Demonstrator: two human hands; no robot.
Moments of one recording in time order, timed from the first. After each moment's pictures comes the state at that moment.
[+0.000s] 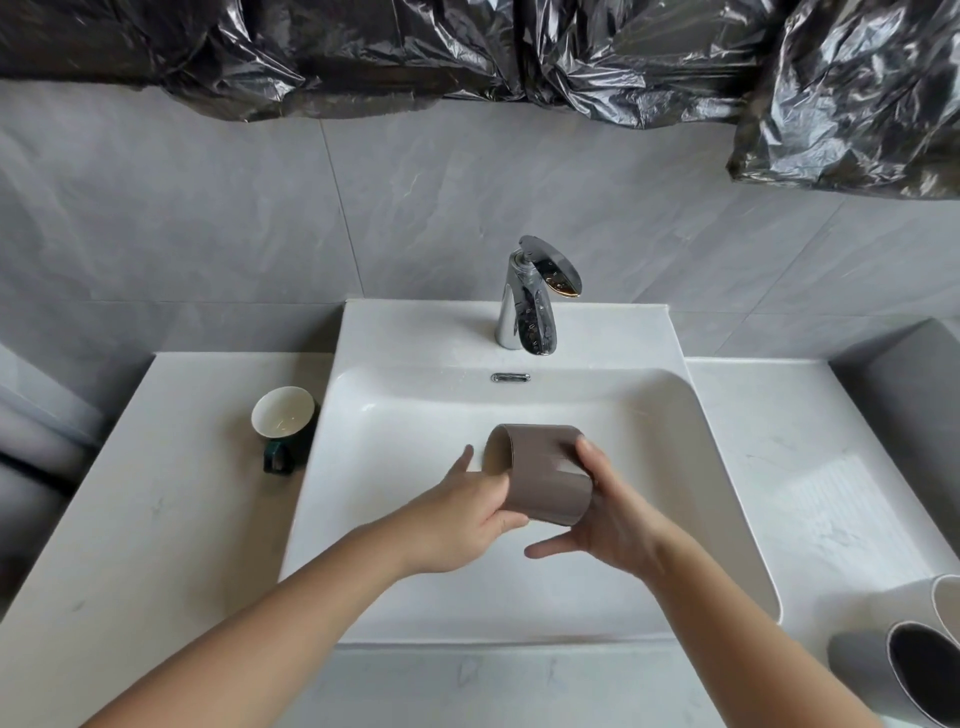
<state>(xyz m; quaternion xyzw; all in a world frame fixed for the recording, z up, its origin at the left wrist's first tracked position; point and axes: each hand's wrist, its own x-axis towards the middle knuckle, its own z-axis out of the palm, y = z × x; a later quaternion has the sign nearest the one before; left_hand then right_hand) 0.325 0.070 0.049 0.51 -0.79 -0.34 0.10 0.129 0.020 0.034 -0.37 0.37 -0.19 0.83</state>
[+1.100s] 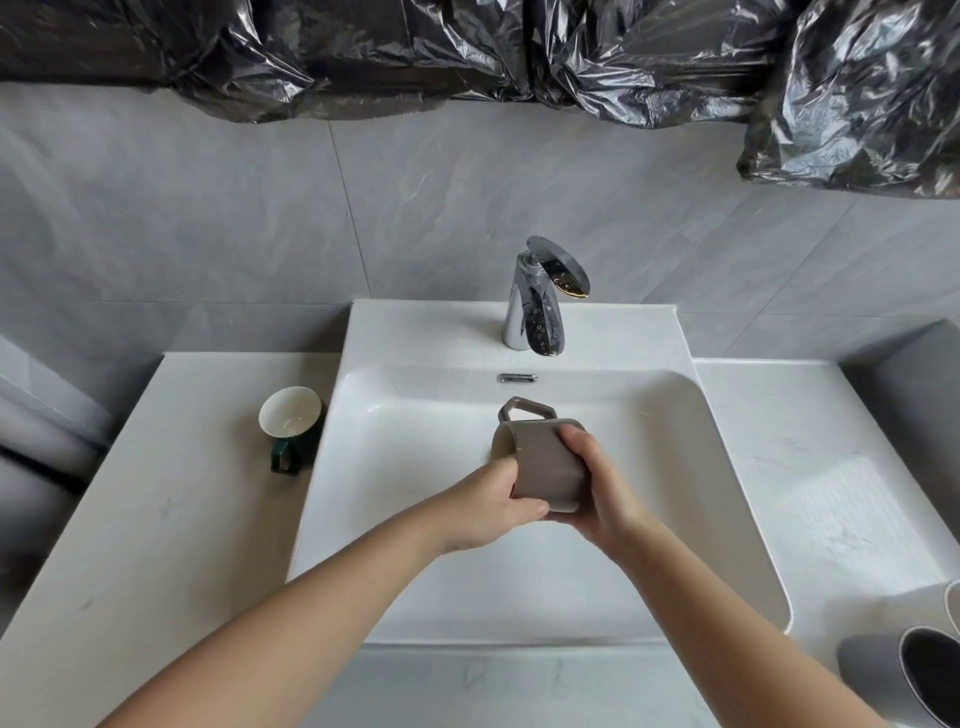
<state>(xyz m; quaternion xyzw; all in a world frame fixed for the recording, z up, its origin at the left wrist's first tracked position) 0.313 0.054 0.037 0.51 -0.56 -0.60 0.25 0.151 0.008 0.020 -0.37 0.44 -0.29 0.77</state>
